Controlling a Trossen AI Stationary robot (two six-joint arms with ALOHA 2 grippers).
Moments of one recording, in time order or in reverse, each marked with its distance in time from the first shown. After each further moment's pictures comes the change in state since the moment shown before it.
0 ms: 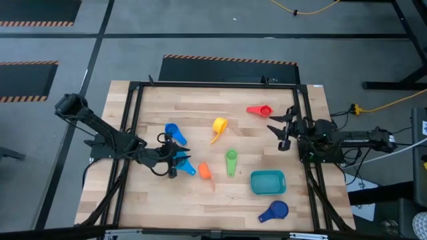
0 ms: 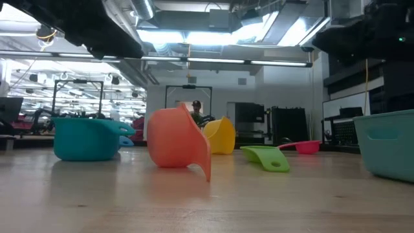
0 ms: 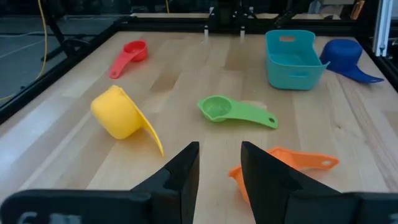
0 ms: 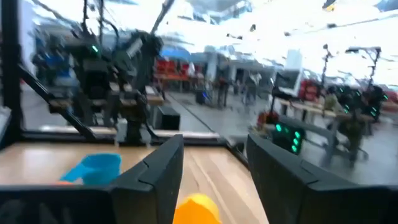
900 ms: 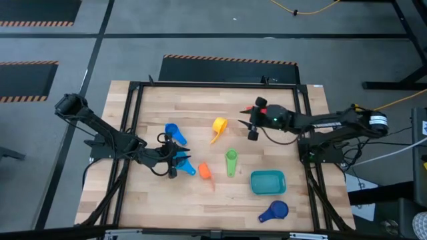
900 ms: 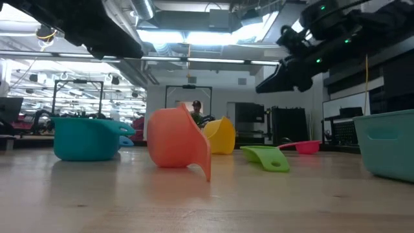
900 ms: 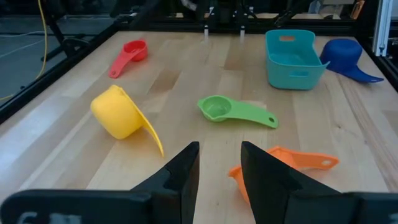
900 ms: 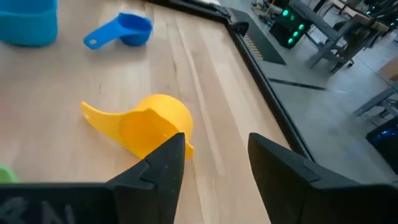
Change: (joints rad) left arm 0.000 0.000 0.000 -0.001 0.000 -0.001; right arm -0.194 0.967 0.434 -0.066 -0.072 -0.170
